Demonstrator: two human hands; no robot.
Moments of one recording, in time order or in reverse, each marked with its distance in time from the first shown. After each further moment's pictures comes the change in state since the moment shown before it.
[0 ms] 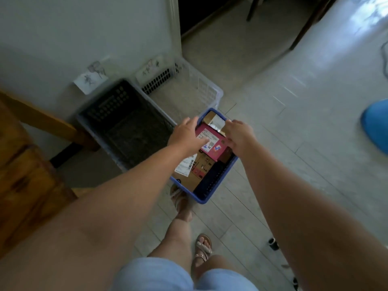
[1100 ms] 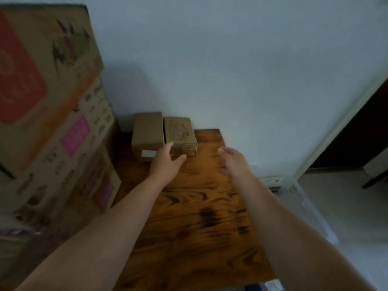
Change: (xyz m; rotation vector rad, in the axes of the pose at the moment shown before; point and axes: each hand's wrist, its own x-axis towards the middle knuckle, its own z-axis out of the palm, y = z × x) left_hand -0.338 -0.302 -0.342 -0.507 0.914 -0.365; right_hand -0.325 -0.092 0.435 -0.326 -0.571 -0.539
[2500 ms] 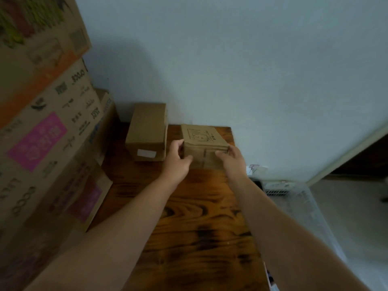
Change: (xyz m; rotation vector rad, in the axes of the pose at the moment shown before) left_hand 0.076 -0.001 0.041 -0.348 0.009 -0.178; right_hand 0.086 0.002 0.035 -0.040 0.005 0.003
